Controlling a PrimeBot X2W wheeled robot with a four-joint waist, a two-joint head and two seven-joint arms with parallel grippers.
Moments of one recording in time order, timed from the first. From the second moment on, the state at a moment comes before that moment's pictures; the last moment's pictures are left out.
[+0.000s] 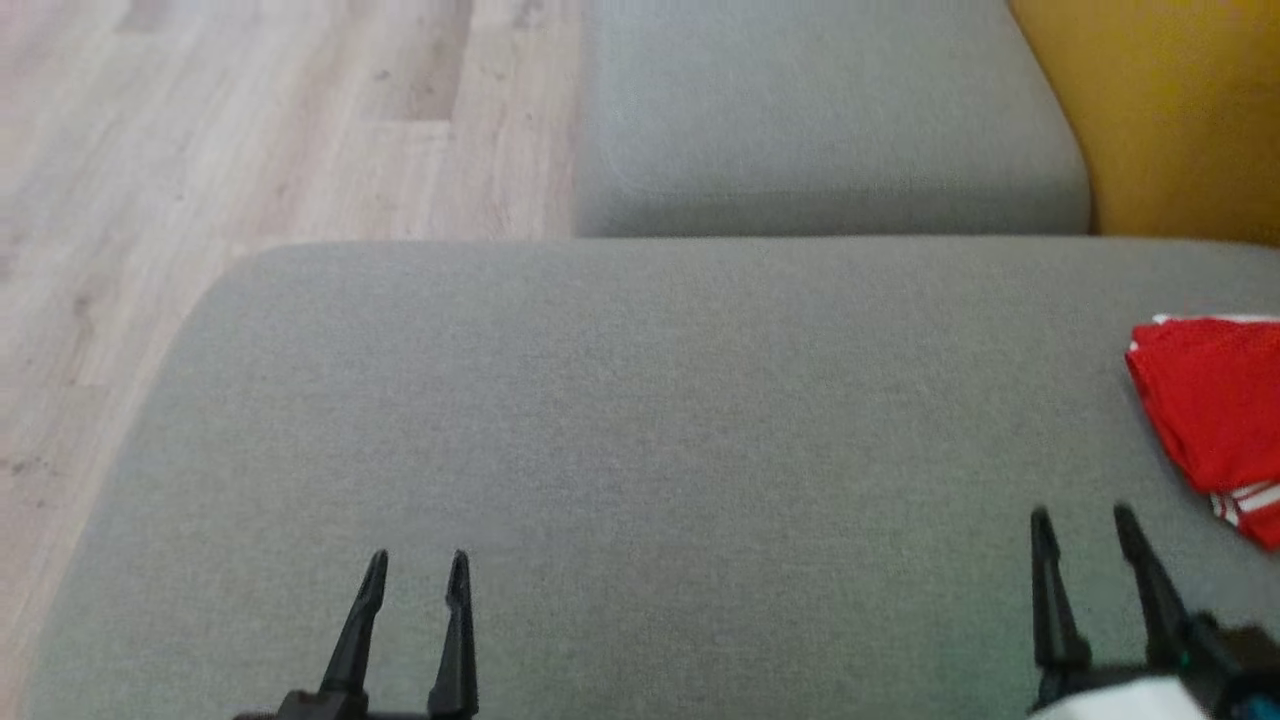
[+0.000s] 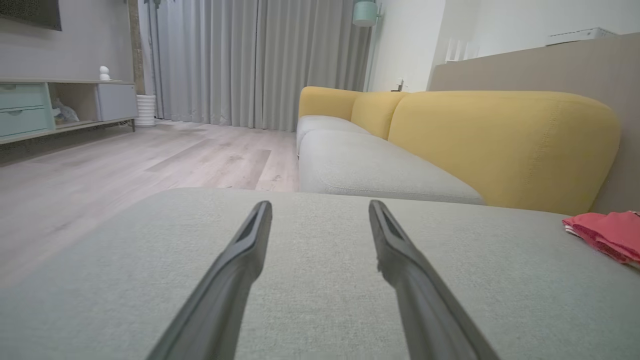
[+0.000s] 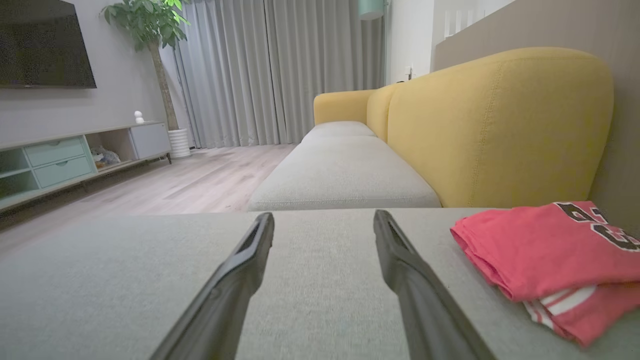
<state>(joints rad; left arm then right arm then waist) 0.18 0.05 -0.24 0.11 -0.19 0.02 -0.26 0.18 -0.06 -0.05 0.10 0.11 0.12 -0.25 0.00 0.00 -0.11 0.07</state>
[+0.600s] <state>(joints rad) 0.21 0.05 -0.19 0.12 -0.17 0.01 -0.26 0.30 -0.04 -0.03 0.08 0.10 0.12 -0.25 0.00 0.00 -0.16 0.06</state>
